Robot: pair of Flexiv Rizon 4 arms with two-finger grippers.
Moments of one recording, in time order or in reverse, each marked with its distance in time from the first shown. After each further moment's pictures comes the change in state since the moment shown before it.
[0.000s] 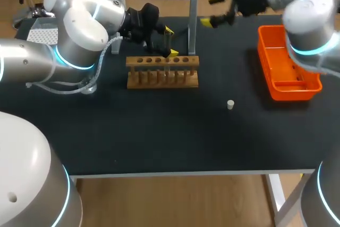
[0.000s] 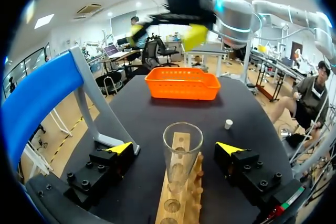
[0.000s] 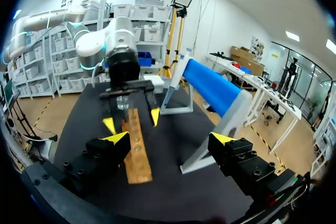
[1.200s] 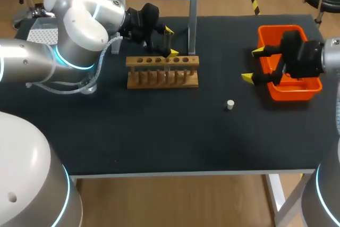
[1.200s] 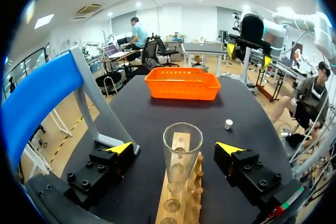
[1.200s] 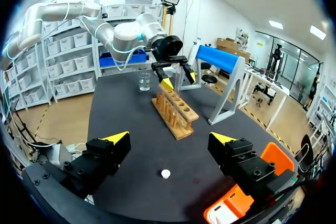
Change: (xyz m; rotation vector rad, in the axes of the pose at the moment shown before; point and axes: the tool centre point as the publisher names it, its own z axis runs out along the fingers) left arm 0.000 0.000 0.000 0.000 0.000 0.000; right arm 0.143 -0.083 -0.115 0.017 -0.092 0.106
